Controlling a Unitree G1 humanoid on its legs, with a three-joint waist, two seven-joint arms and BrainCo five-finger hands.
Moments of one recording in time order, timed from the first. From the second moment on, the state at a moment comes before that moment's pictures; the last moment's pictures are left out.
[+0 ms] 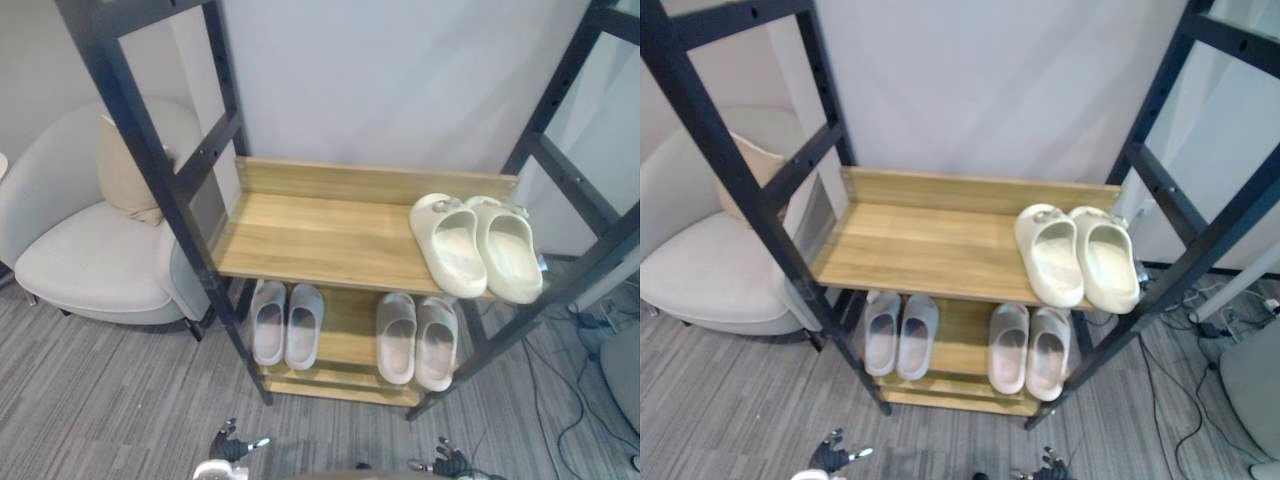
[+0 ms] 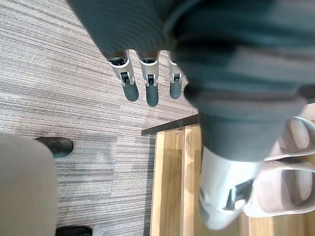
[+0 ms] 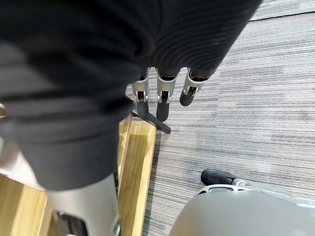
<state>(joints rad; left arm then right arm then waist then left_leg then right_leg) 0.16 0.09 0.02 0.92 0.02 -0.07 0.11 0.15 -0.14 -0.01 0.99 0.00 -0.08 -0.06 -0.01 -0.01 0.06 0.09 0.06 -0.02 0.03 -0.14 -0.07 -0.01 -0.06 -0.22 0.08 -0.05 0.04</state>
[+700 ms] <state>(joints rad) 0.07 0.04 0.05 0.92 0.02 -0.06 0.13 0.13 -0.08 -0.02 0.91 0.00 -0.07 -0.08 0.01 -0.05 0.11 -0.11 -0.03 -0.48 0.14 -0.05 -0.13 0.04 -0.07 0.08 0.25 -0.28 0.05</state>
